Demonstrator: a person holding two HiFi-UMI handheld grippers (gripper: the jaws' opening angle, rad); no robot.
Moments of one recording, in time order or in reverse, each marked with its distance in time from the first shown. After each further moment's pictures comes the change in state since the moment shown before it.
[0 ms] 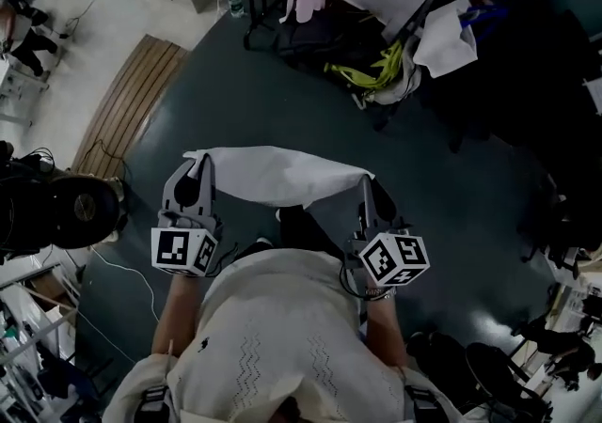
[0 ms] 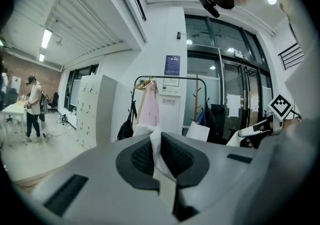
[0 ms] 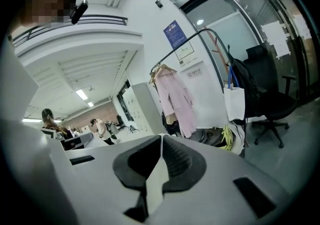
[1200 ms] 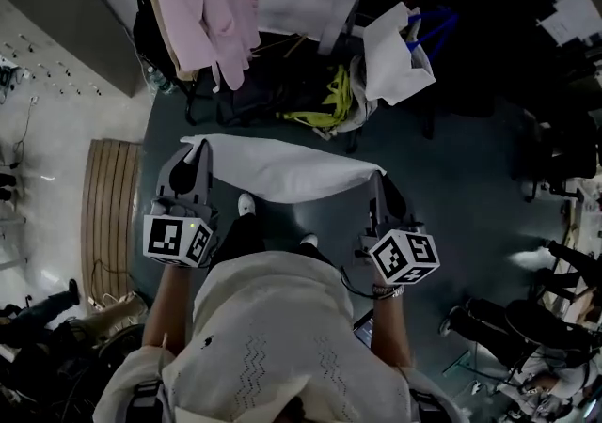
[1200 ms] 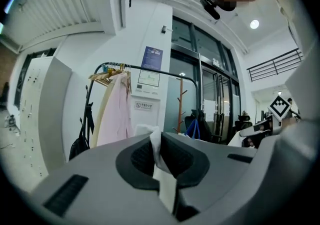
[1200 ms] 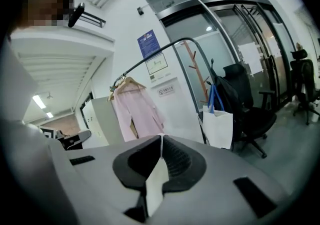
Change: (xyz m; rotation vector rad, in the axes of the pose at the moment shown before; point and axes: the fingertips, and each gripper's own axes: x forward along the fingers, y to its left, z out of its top) left arm 0.390 0.027 0.118 0.069 -0.033 -0.436; right arm 0.189 -0.107 0.181 0.082 -0.203 -0.367
